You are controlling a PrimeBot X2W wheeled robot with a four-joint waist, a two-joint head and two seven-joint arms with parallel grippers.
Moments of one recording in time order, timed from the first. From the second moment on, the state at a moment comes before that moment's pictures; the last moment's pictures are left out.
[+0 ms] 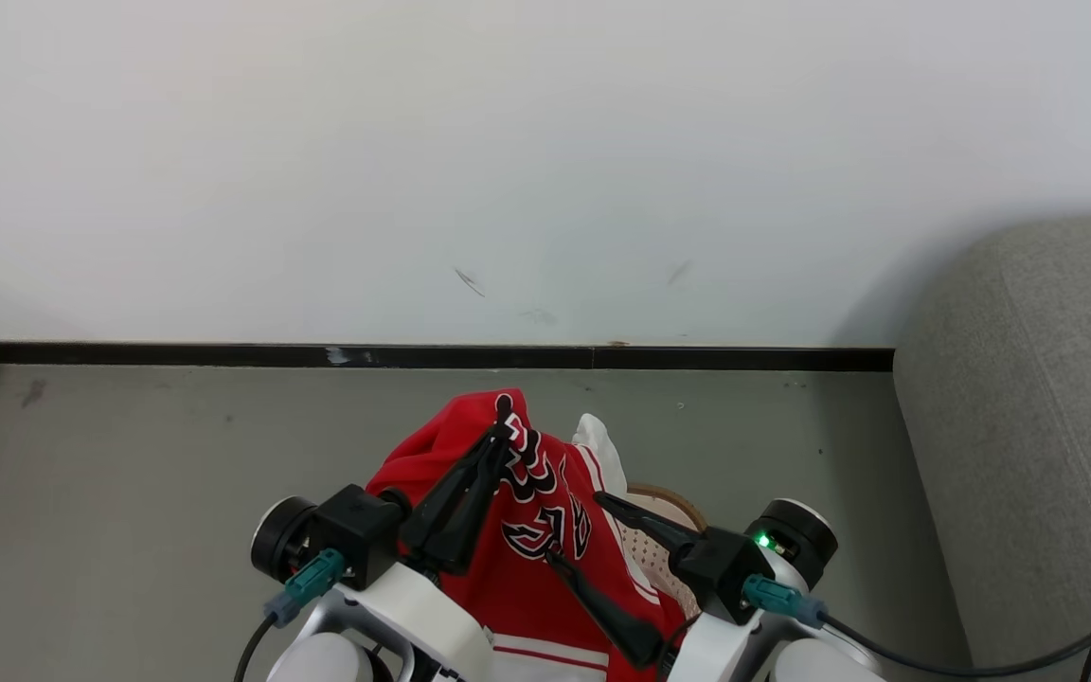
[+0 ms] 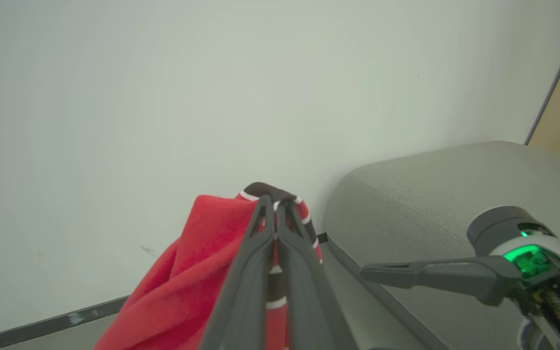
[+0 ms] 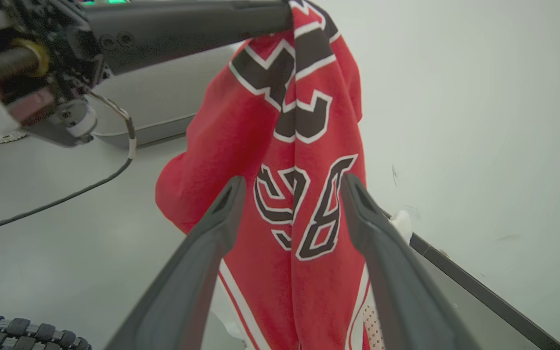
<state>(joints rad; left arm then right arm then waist) -0.23 0.04 -0.42 0.14 -0.34 -0.10 -0.16 -0.30 -0.09 0.70 0.27 0.11 0.13 -0.26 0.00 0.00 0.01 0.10</state>
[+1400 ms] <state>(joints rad) -0.11 0.07 -0.52 -0.11 -0.38 -0.04 -0.03 -0.33 -0.12 0.56 0.25 0.17 0.13 -0.26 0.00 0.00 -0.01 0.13</state>
